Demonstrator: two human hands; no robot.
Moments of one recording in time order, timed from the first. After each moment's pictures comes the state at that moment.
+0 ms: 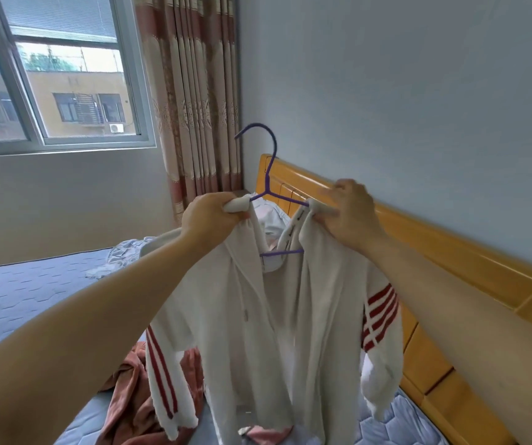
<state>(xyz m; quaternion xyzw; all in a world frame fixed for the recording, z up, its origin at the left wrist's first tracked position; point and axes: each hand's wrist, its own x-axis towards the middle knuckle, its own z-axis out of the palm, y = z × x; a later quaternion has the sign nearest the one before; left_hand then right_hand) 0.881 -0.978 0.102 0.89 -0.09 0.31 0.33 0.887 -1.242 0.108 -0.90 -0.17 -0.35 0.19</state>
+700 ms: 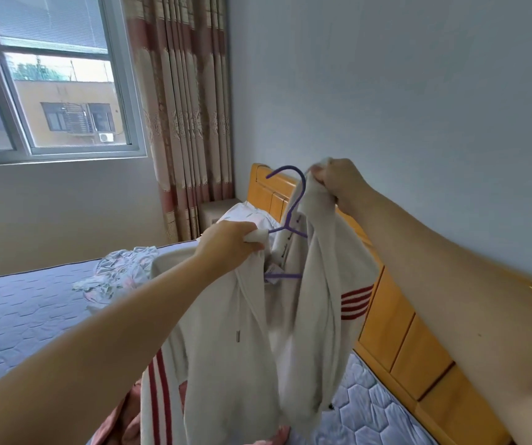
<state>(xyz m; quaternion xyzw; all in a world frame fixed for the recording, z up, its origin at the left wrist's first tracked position) 0.872 -1.010 0.085 0.93 -0.14 0.27 0.19 0.884 -1.215 0.191 -0.80 -0.03 -0.15 0.58</state>
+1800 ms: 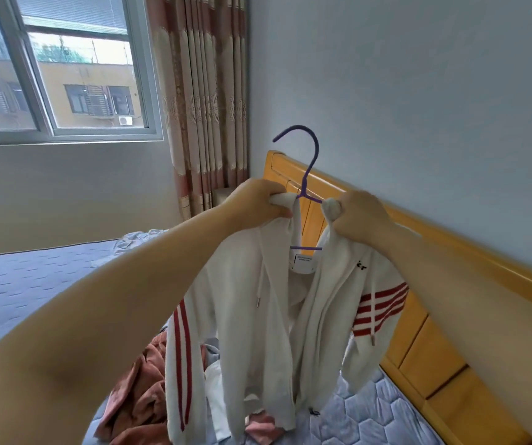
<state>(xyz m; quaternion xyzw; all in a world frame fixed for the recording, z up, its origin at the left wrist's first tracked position) 0.896 -1.024 0.133 0.93 -0.23 0.18 0.23 0.911 -1.251 0.113 -0.95 -0.16 -0.25 0.11</state>
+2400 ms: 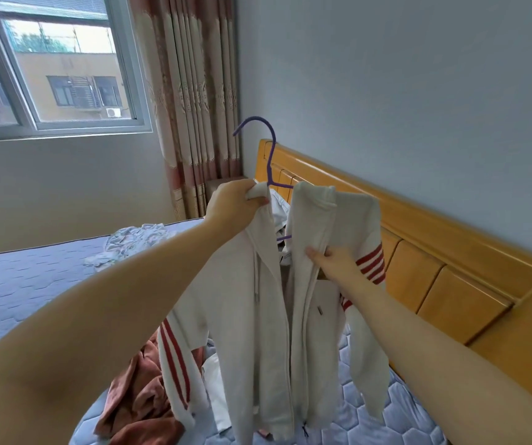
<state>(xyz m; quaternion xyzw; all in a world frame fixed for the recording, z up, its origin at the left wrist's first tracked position) 0.907 -1.020 0.097 0.89 -0.10 0.27 0.35 0.885 -1.233 0.007 -0.82 -0.01 -0.04 0.57</state>
